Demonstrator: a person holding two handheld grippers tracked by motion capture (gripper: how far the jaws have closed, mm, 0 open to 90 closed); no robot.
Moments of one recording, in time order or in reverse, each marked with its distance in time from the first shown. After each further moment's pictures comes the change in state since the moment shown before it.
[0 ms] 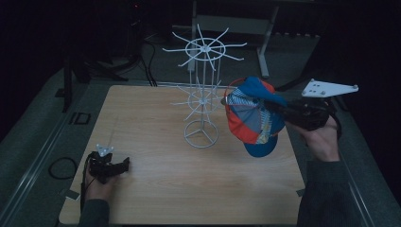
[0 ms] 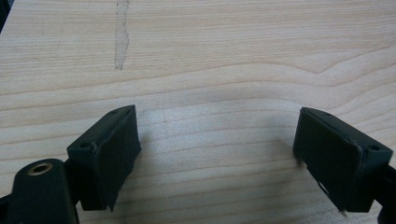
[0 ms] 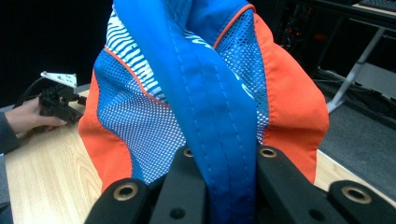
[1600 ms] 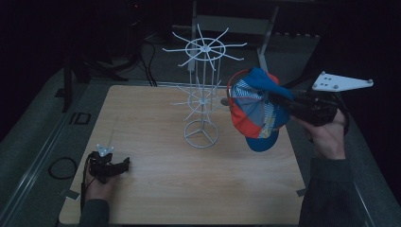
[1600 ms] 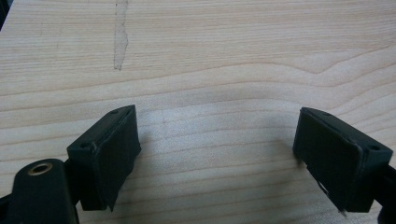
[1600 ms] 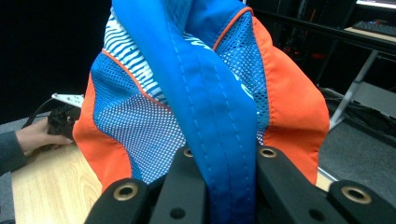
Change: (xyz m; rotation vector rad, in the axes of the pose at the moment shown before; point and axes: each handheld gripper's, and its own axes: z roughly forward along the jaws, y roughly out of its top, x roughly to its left) left arm 0.000 0.000 0.000 0.001 0.000 0.002; right arm 0.000 0.017 -0.014 -0.072 0.006 -0.005
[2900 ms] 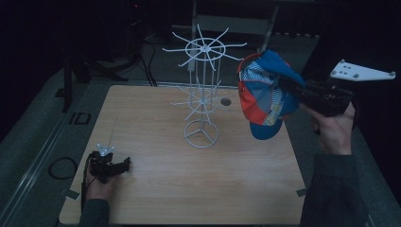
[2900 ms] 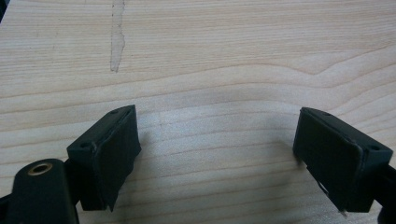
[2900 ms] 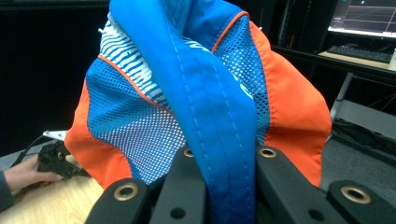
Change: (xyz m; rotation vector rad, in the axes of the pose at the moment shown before) left arm -0.001 0.001 0.001 0.000 -0.005 0.003; right arm -0.011 0.018 -0.015 -0.113 -0.047 0.042
